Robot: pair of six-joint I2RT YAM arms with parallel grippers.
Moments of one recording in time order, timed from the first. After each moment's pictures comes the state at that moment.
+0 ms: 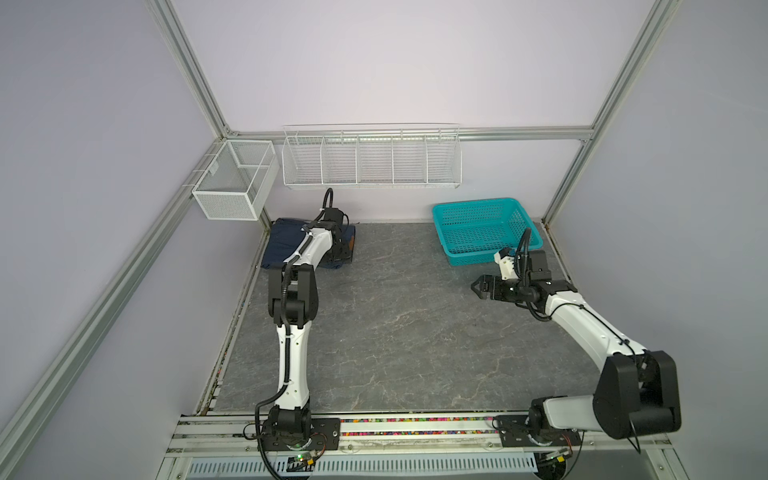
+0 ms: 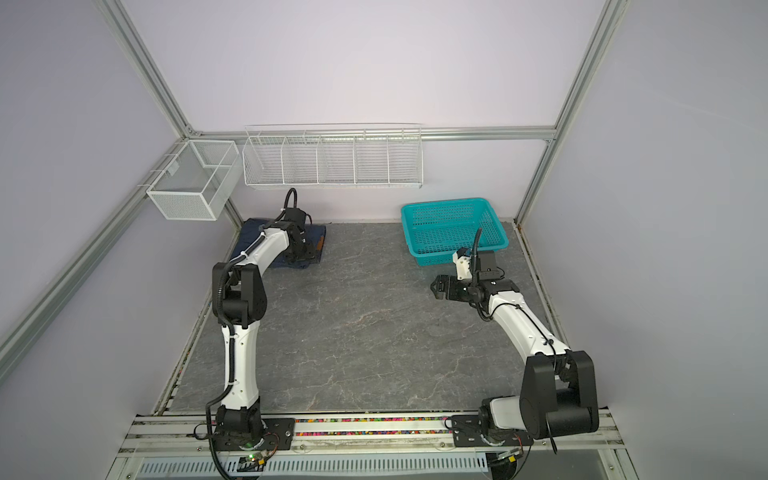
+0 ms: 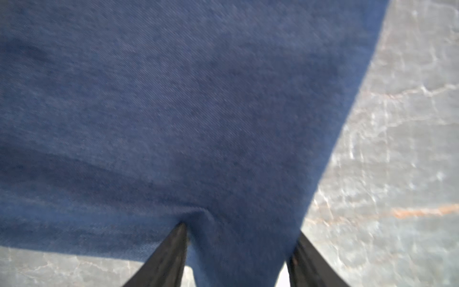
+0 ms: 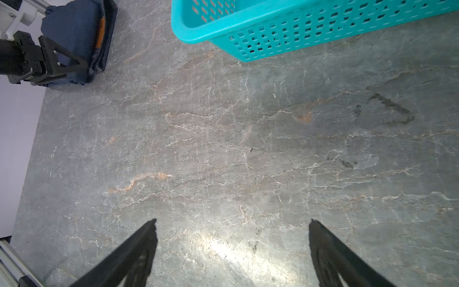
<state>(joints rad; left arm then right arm) -0.18 2.33 2.02 -0.87 -0.08 -0.26 0.12 1.37 0.94 -0.47 -0.35 0.21</state>
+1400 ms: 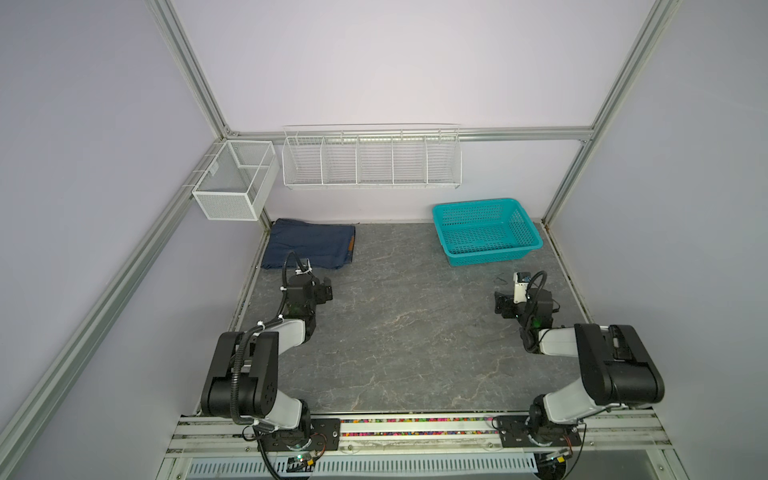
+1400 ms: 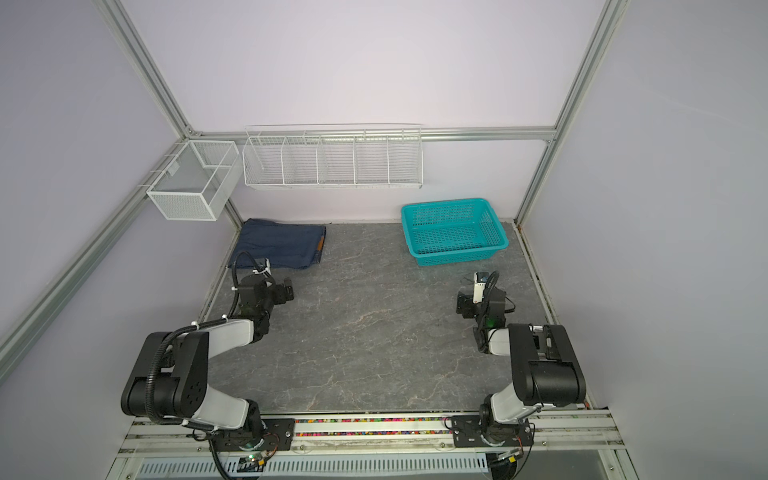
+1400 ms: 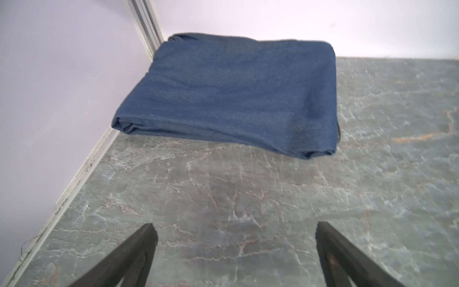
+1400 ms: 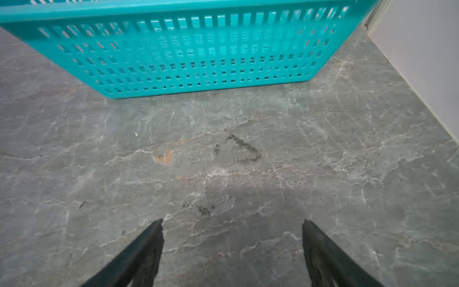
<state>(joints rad) -0.07 1.50 0.54 0.52 -0.19 -0.03 -0.02 1.55 0.38 0.68 -0.06 0.00</state>
